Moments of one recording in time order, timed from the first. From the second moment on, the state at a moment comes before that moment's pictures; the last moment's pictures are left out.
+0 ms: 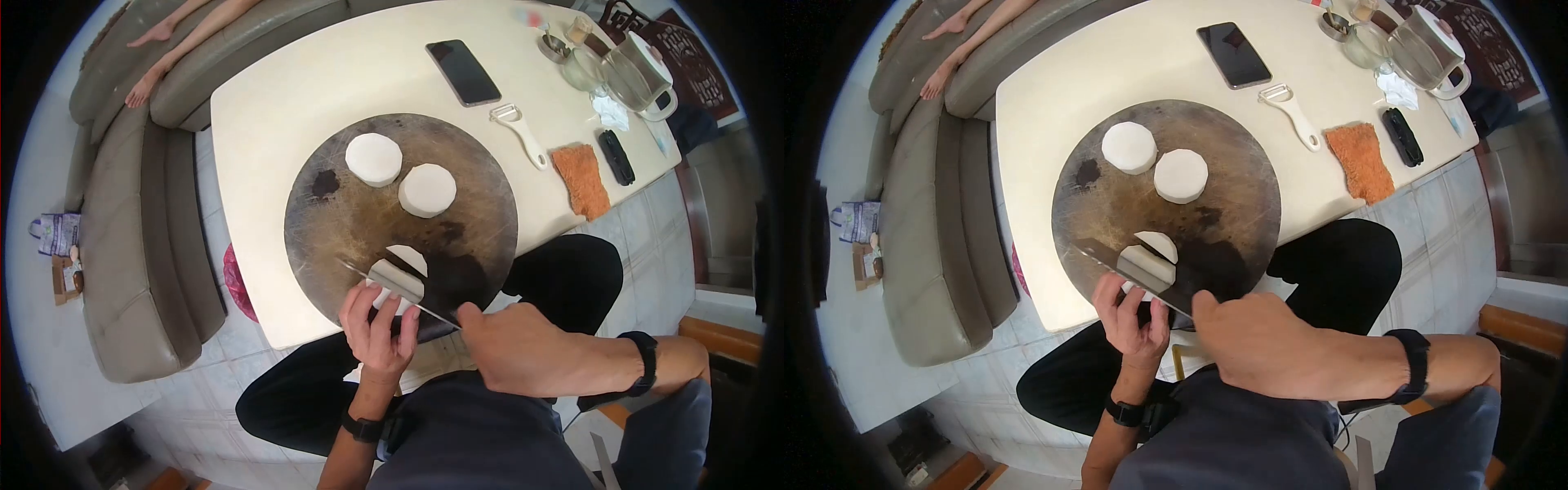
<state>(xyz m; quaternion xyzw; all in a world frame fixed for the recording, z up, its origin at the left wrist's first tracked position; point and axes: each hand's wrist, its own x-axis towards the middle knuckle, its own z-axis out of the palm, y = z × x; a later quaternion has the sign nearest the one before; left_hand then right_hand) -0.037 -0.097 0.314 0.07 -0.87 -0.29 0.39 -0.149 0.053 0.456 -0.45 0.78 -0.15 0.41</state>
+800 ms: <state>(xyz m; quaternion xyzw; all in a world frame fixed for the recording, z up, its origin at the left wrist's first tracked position) -0.038 -0.097 0.312 0.04 -0.86 -0.30 0.40 -0.131 0.040 0.404 -0.48 0.82 -0.24 0.20</state>
